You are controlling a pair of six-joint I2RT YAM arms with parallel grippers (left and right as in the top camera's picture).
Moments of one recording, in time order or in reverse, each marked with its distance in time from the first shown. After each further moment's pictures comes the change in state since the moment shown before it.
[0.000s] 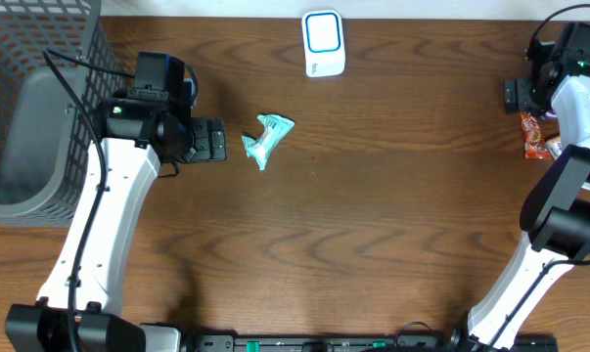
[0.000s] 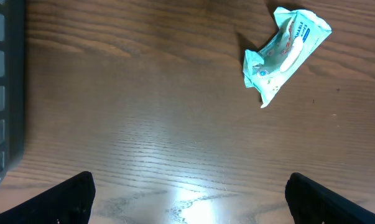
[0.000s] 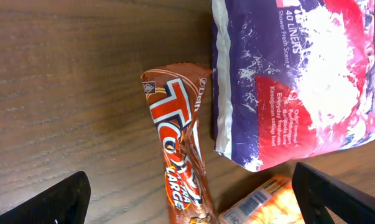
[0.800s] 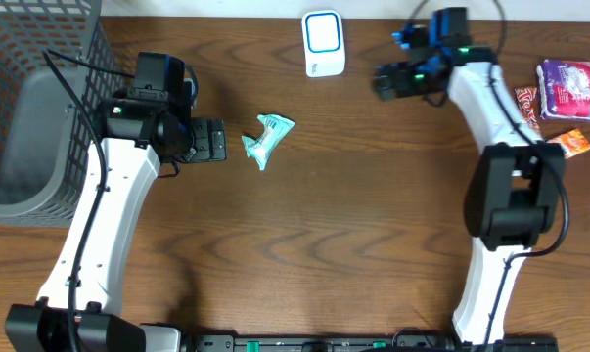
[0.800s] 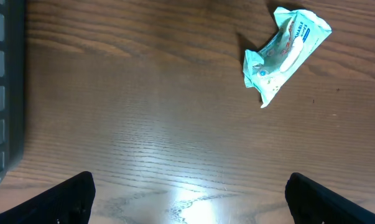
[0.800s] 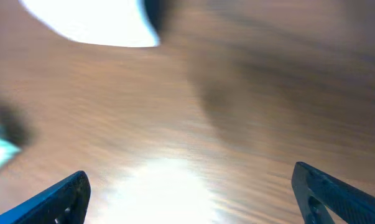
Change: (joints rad) left arm 0.000 0.000 0.000 0.000 0.000 0.000; right arm 0.443 0.000 0.000 -0.014 -0.527 0.262
